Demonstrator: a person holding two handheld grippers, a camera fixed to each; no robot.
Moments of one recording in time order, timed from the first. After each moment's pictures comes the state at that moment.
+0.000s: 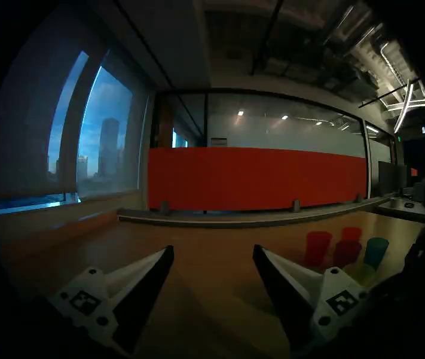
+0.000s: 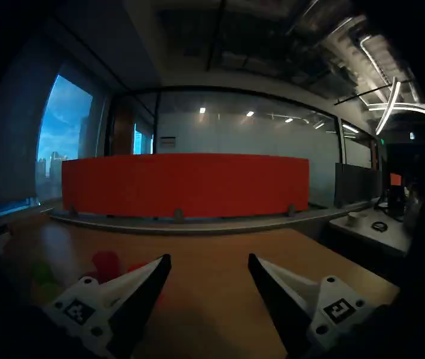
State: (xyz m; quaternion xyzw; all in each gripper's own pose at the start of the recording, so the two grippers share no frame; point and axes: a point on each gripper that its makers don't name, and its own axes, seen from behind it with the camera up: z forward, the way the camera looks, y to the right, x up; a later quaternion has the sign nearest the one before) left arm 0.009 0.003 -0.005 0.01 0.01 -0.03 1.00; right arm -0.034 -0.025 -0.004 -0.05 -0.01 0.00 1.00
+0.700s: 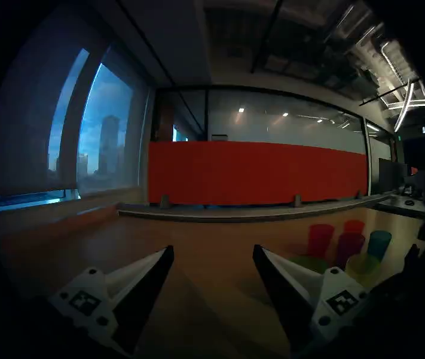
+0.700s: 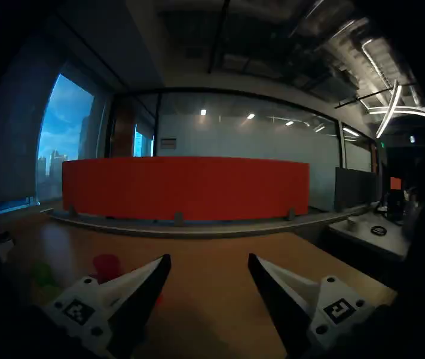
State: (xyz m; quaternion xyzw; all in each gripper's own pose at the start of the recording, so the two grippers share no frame) left arm -0.009 0.002 -0.002 0.01 0.01 -0.03 1.00; right arm -0.024 -0.026 -0.003 -0.05 -0.01 -0.01 1.00
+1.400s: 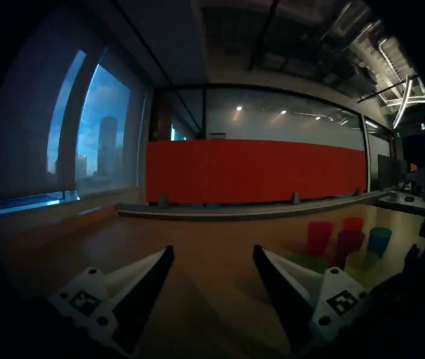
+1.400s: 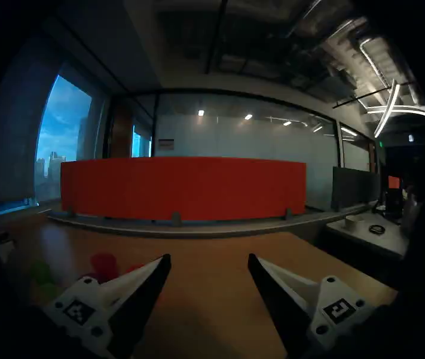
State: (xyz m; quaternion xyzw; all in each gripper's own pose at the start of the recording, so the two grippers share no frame) left arm -0.013 0.007 -0.001 0.01 0.00 -0.02 1.00; right arm -0.025 -0.019 -0.011 -0.06 -0.01 0.00 1.00
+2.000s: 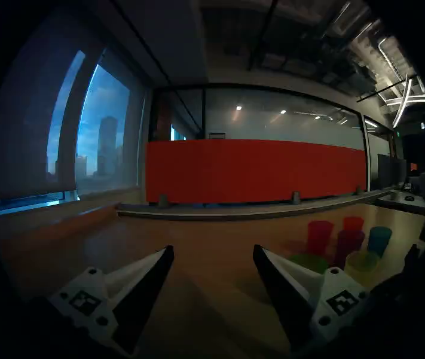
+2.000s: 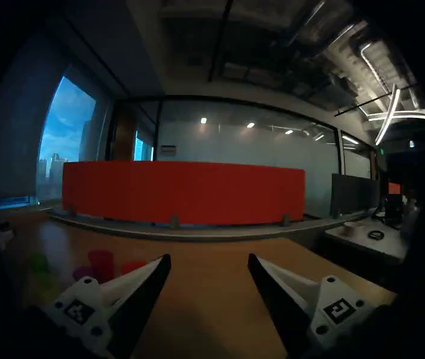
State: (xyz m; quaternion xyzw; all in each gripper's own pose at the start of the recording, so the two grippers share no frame) left arm -0.013 0.006 -0.001 0.01 0.00 -0.02 1.00; right arm -0.037 -0.009 -0.024 -0.05 0.02 -0.02 1.00
